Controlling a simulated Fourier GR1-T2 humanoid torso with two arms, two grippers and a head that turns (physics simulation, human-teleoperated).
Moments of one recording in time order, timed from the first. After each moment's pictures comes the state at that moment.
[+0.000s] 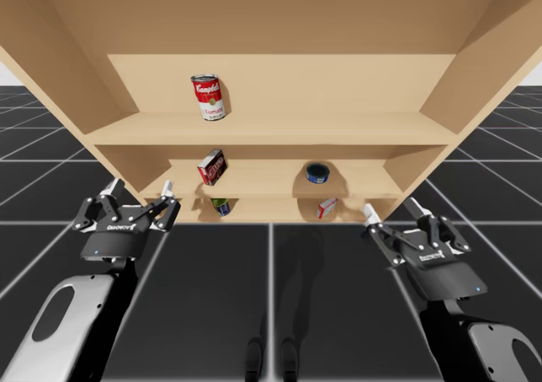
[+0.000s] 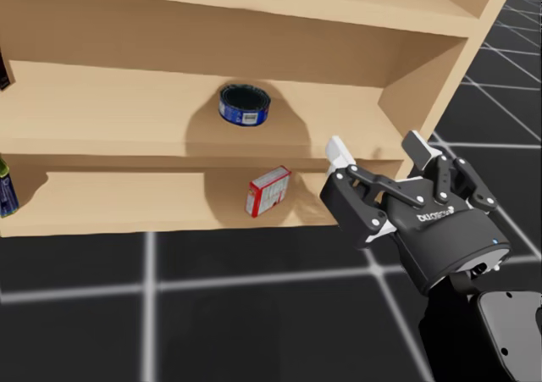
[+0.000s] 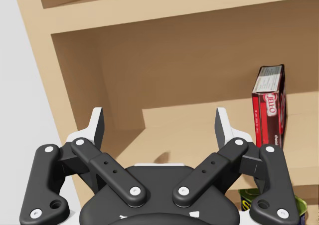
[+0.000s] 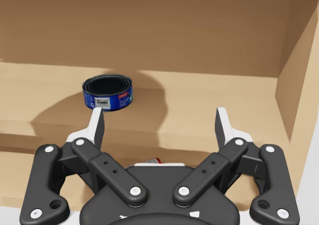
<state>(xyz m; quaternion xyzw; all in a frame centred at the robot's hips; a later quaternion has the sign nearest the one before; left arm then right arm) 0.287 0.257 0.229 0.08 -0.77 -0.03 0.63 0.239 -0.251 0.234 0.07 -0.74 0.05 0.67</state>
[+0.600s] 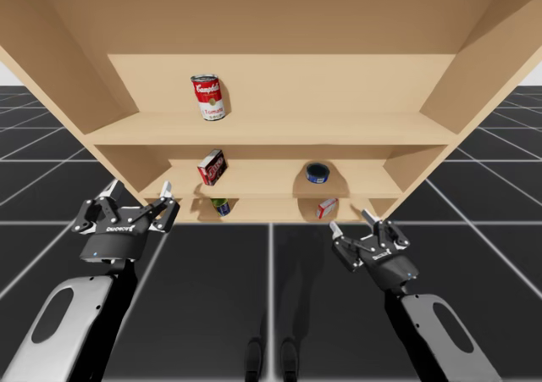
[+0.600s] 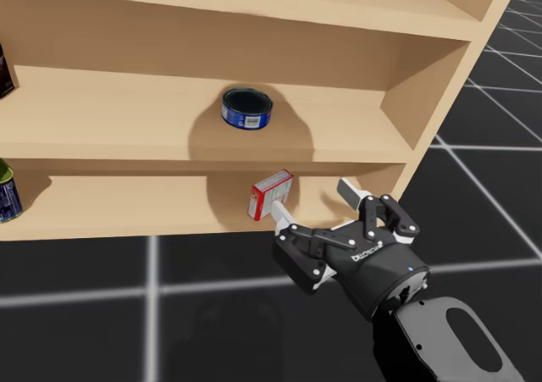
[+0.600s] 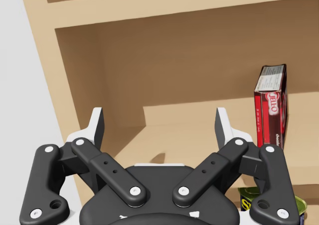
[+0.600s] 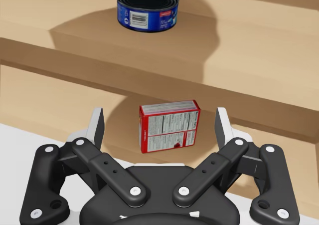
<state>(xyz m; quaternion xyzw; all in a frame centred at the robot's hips) 0.285 0.259 0.227 0.08 -0.77 -0.02 0.63 0.267 -0.237 0.163 0.09 -0.69 0.14 0.71</state>
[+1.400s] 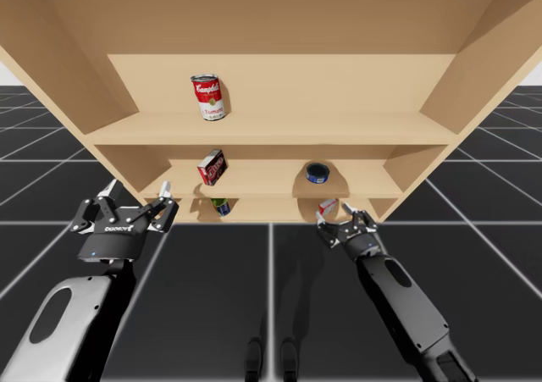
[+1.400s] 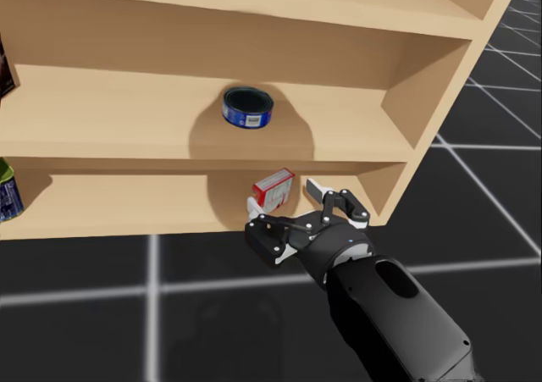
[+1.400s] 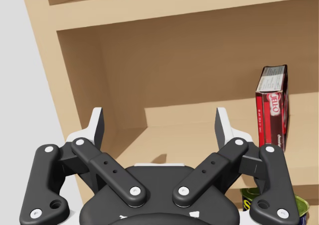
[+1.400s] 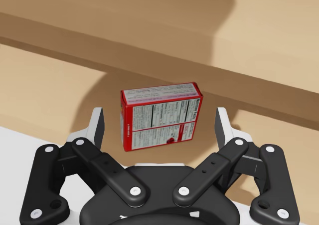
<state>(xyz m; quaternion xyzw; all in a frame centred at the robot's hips) 0.285 0.261 0.228 0.08 -0.77 -0.03 0.63 0.332 -0.224 0.118 0.06 -0.65 0.14 0.74</state>
